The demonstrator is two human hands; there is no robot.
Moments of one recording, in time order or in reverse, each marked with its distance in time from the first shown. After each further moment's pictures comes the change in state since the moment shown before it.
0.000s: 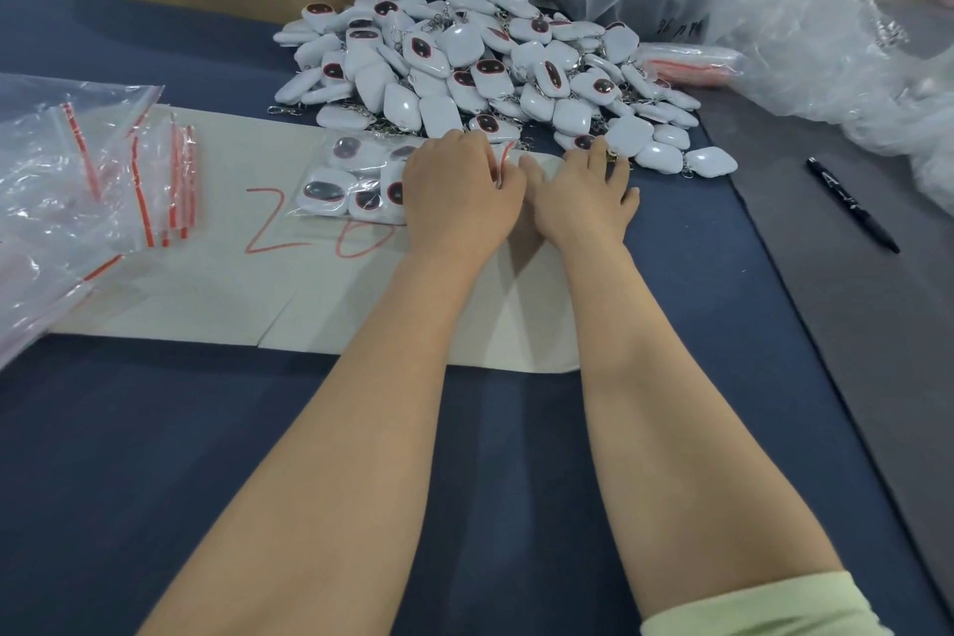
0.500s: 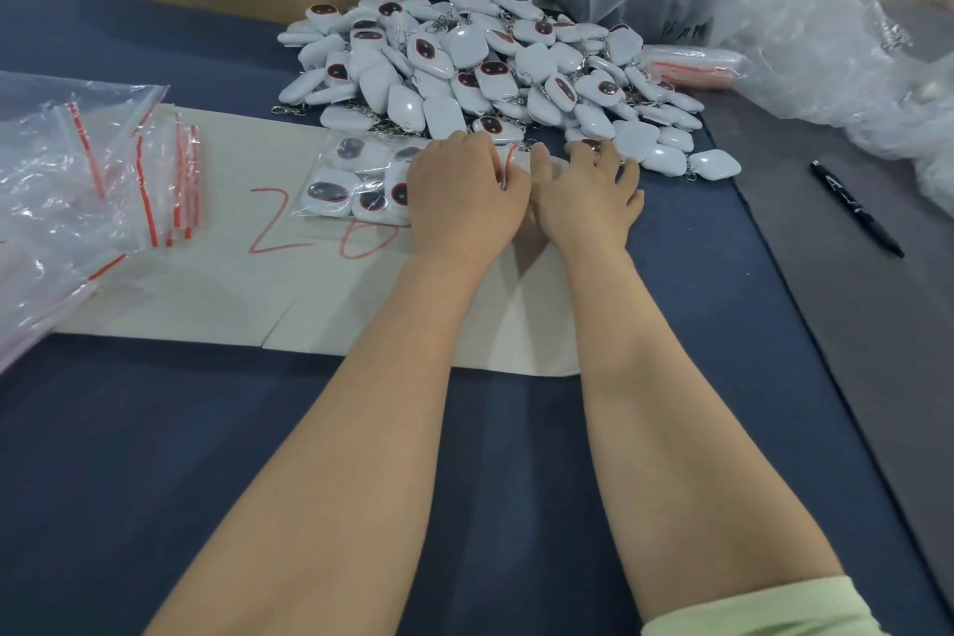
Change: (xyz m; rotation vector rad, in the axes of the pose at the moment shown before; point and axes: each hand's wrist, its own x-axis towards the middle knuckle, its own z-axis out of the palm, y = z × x) left_hand 0.000 -0.001 0.001 -0.010 0.007 0.007; right_hand 0.002 -0.001 0.004 0.116 0.074 0.028
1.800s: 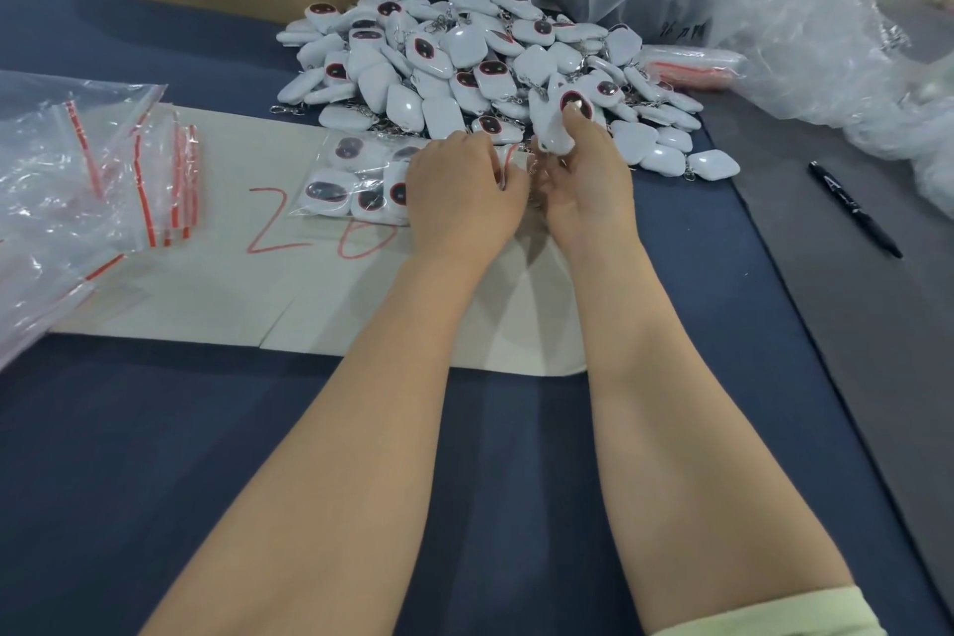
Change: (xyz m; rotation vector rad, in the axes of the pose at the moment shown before) left_hand 0.001 0.000 0.002 0.039 0.005 0.022; right_hand -0.004 -0.017 -0.014 1.681 -0.170 0.241
